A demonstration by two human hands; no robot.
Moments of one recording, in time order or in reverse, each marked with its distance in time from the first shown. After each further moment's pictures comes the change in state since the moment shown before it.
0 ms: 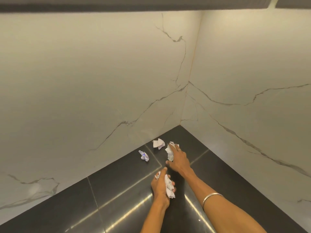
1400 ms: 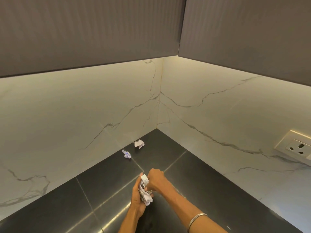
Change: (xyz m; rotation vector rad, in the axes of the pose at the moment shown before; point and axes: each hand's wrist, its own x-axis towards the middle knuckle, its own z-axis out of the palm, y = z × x) left_hand -0.068 -0.017 -0.074 -0.029 -0.260 -0.128; right_hand -0.178 -0.054 -0.018 -0.292 -0.199 0.067
